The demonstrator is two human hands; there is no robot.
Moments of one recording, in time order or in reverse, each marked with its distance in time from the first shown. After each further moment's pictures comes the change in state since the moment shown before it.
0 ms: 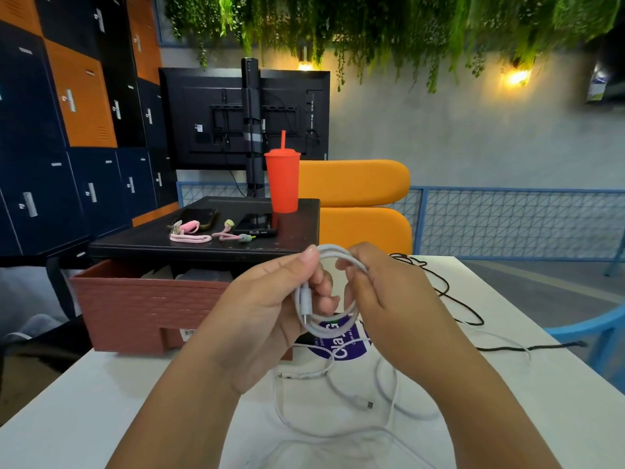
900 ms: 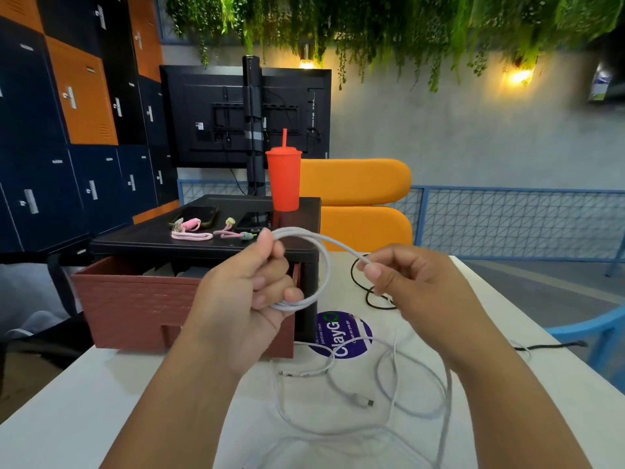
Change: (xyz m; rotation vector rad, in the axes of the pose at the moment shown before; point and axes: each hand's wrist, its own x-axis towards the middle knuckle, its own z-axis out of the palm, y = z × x) left_hand 0.004 0.009 -0.008 -0.257 0.228 0.061; right_hand 0.003 0.021 -0.013 0.437 0.052 0.214
